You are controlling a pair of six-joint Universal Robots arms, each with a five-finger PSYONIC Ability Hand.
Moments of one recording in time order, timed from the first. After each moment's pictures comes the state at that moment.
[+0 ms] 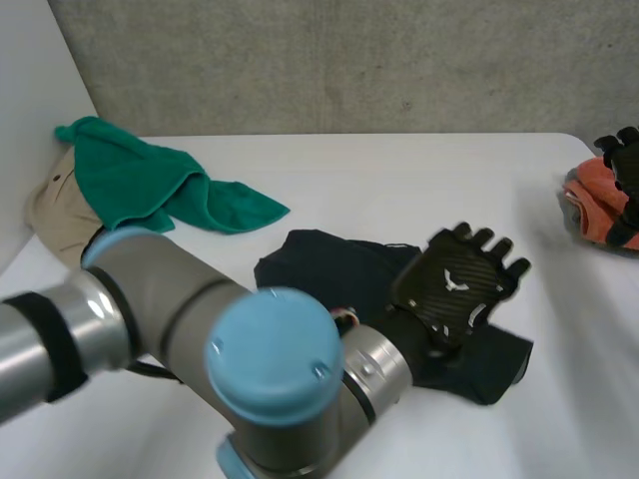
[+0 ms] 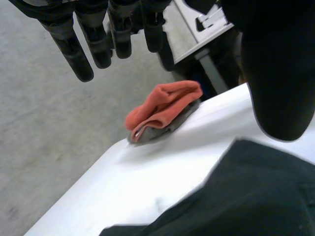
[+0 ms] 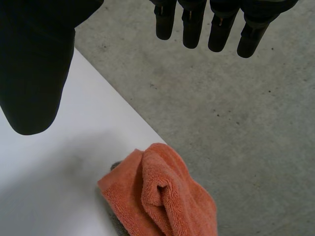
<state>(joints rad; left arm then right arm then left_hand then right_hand) 3.74 -2.16 -1.32 3.47 -1.40 3.44 1.54 -1.43 1.72 -0.26 1.42 2.58 0.25 0.27 0.26 0.26 0.07 0.22 0.21 0.21 0.21 0.05</state>
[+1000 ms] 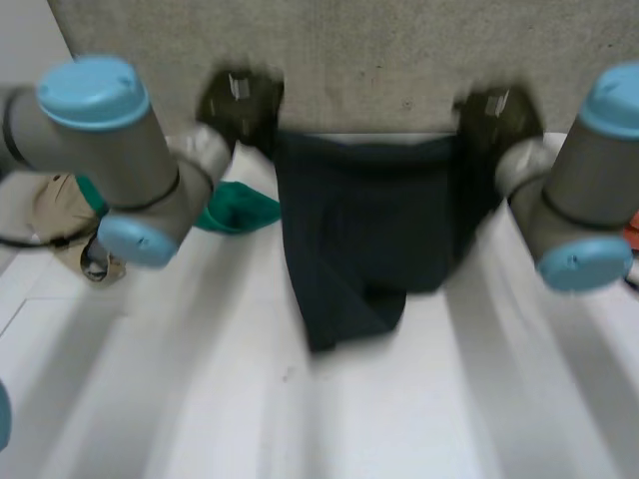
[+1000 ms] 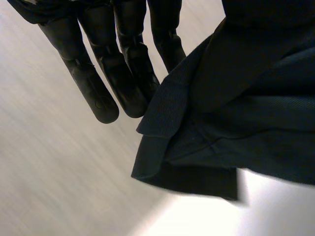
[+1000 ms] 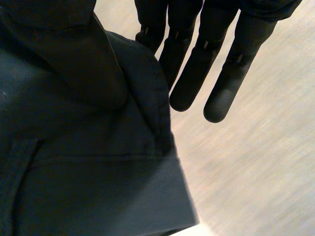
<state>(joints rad) 4.22 -2.29 -0.78 3.29 -1.45 3.45 1.95 -1.03 1.09 -0.18 1.57 2.69 1.13 1.20 1.19 1.20 0.99 1.10 1.18 1.18 1.19 0.95</state>
